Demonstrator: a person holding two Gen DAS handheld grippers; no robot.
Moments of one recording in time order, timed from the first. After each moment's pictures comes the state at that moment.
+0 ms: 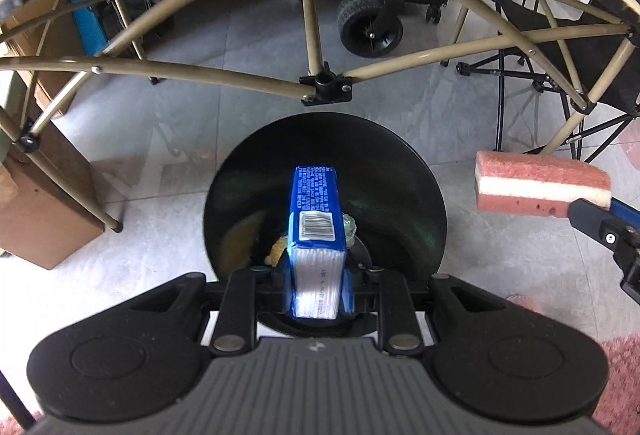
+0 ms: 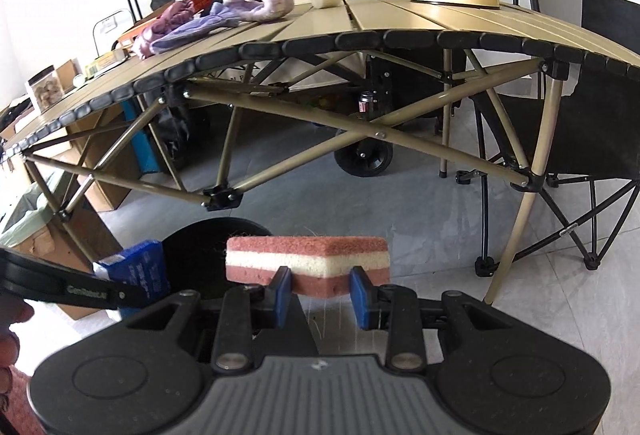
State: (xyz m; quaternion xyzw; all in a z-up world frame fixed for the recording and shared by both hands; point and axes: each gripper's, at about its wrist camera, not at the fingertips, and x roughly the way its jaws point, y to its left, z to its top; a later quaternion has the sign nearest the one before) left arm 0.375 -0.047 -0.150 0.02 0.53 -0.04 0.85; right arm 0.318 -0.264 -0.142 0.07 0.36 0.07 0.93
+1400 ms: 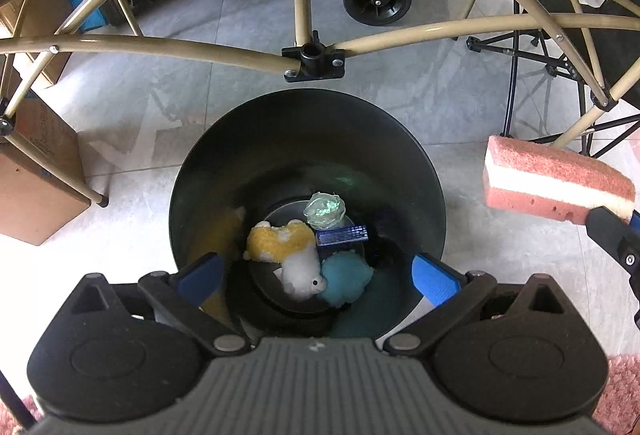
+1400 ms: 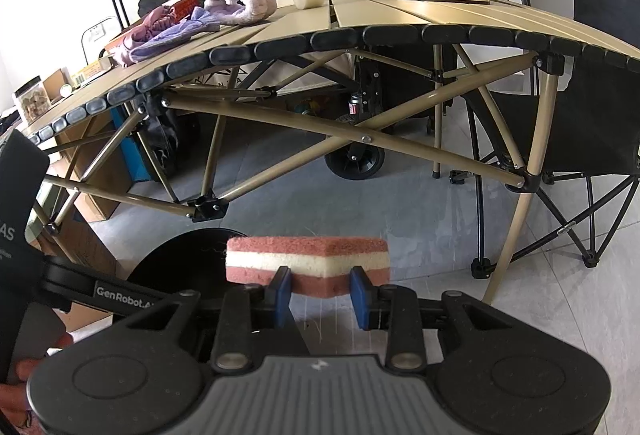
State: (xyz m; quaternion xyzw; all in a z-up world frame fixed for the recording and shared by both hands) left arm 0.404 -0.063 -0.171 0.01 0.58 -0.03 0.81; right arm 0.329 -0.268 -0.147 0.08 0.36 0.06 0.93
